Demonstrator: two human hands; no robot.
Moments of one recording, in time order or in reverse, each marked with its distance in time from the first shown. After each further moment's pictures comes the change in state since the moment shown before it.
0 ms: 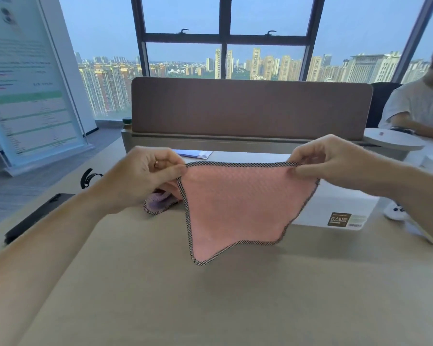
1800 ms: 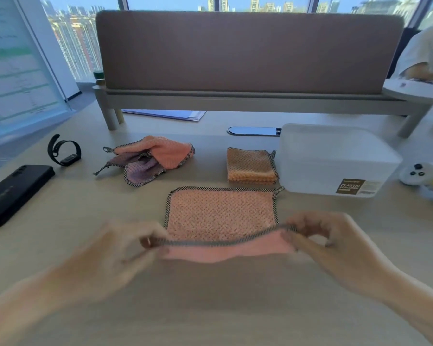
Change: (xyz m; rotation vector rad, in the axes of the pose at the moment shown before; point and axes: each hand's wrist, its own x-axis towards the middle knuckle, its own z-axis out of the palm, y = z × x) left_hand -0.092 -0.080 0.035 0.521 -0.274 0.147; right_hand -0.076 0.082 0.134 0.143 0.152 0.077
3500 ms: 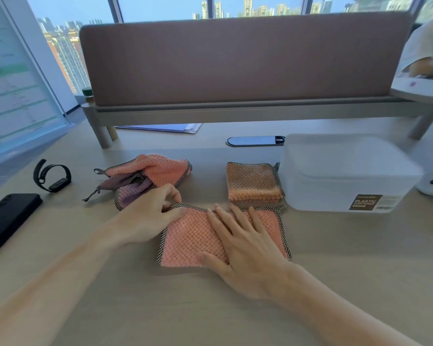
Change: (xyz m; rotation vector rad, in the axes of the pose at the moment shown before) left_hand 0.131 -0.064 0.010 -0.058 -0.054 -0.473; right_hand 0.090 -0.005 0.107 -0.722 -0.324 -0.086
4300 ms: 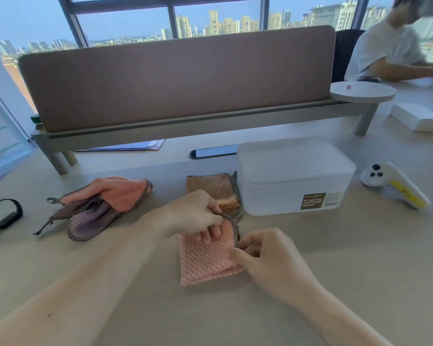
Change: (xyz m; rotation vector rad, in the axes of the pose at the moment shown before) left_hand 0.054 0.134 0.063 -0.045 -0.402 0.072; right_hand -0.071 0.057 -0.034 0.855 0.262 0.533
